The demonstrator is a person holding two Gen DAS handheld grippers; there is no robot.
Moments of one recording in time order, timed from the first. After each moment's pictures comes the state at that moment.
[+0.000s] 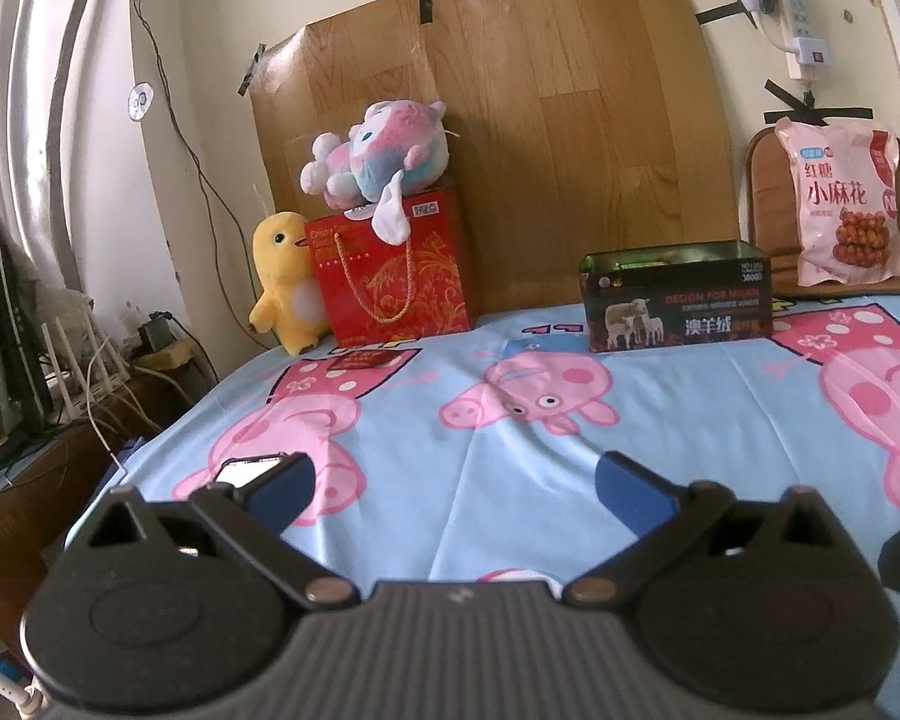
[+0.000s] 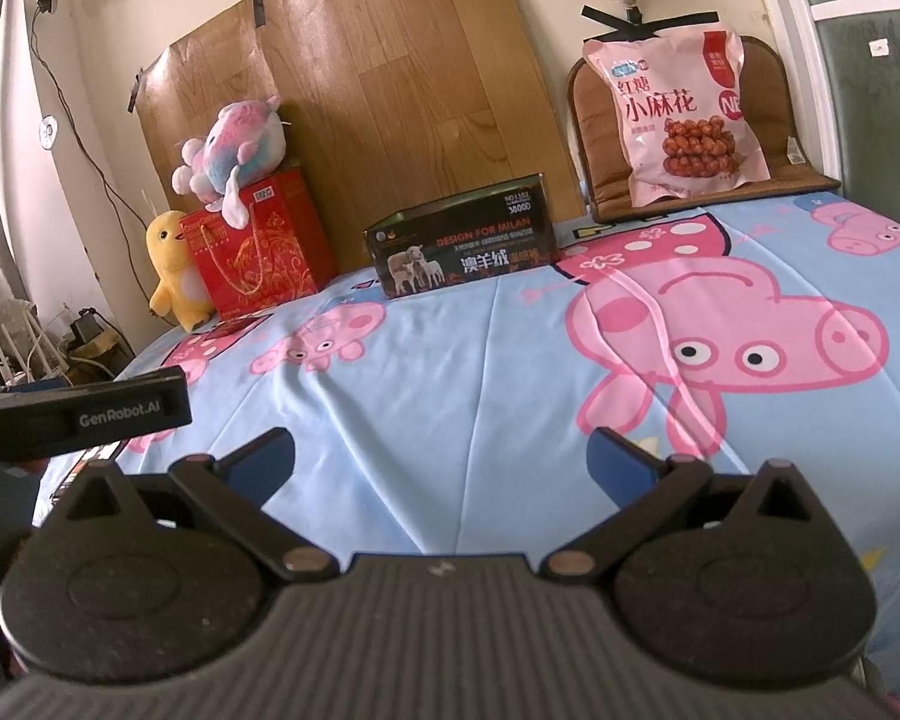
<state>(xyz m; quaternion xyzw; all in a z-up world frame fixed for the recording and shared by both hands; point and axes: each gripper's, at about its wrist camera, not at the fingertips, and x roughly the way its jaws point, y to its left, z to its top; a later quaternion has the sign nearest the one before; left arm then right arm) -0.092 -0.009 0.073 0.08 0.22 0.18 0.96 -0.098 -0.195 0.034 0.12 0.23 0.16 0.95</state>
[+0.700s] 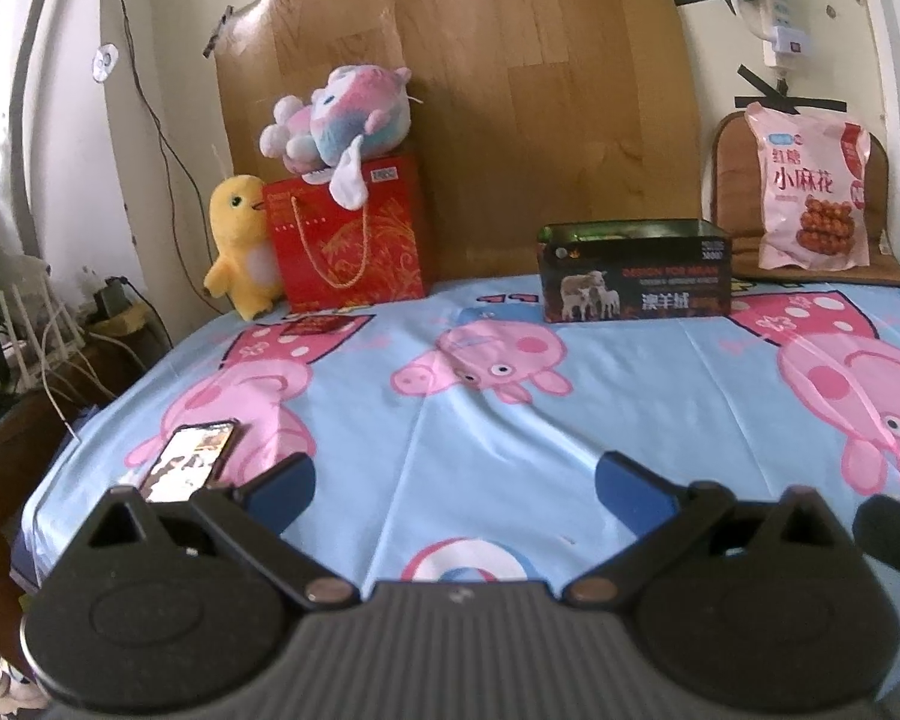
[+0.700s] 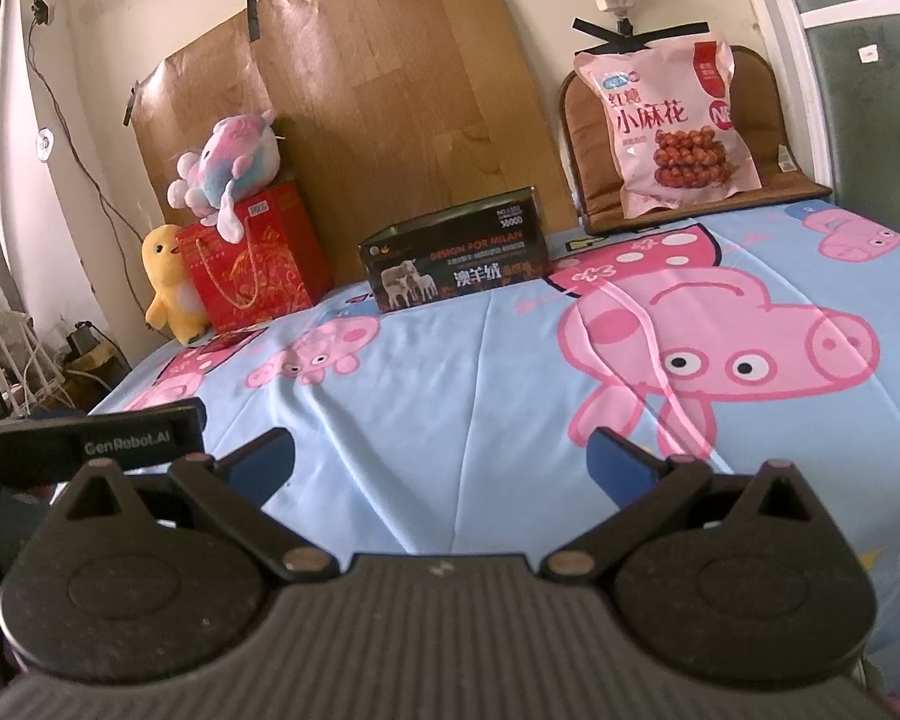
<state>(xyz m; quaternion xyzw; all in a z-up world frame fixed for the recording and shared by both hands) -0.089 -0.010 0.069 0.05 0.26 0.13 0.96 -0.098 -0.202 0.036 0.12 0.22 0.15 0.96</state>
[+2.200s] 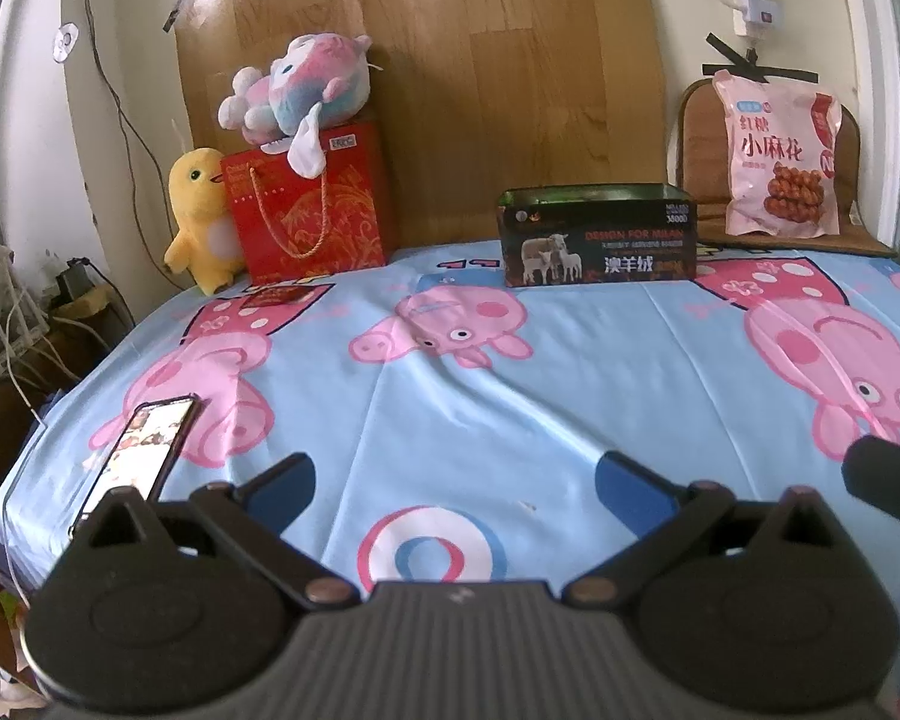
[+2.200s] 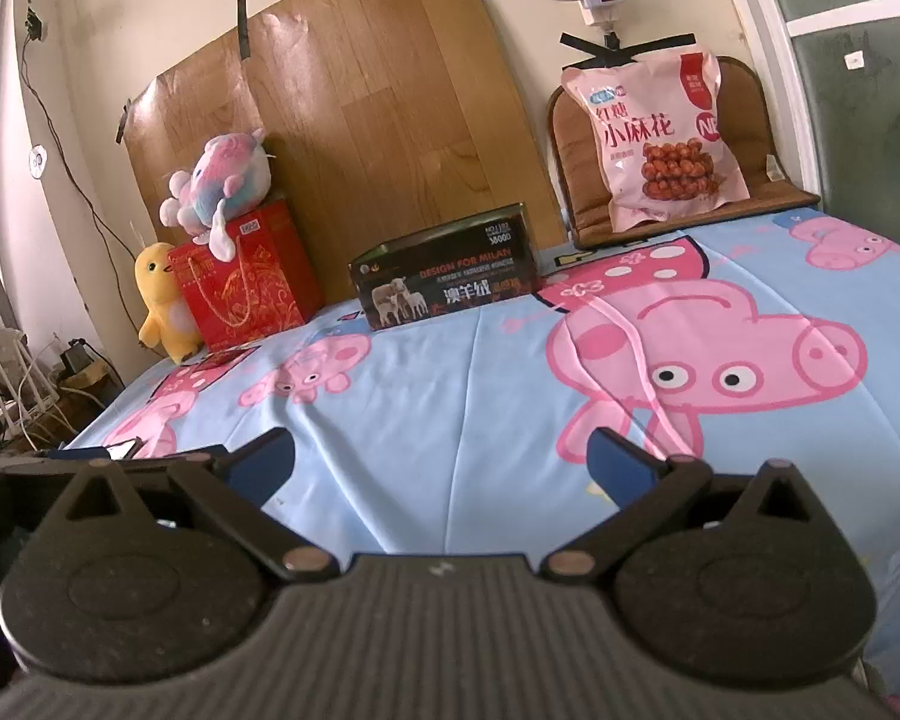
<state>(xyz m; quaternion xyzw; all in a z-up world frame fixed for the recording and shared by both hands) -0.085 -0.016 0.062 0.05 0.29 0.10 0.95 -0.099 -0.205 0.037 0.13 0.21 0.14 0.96</state>
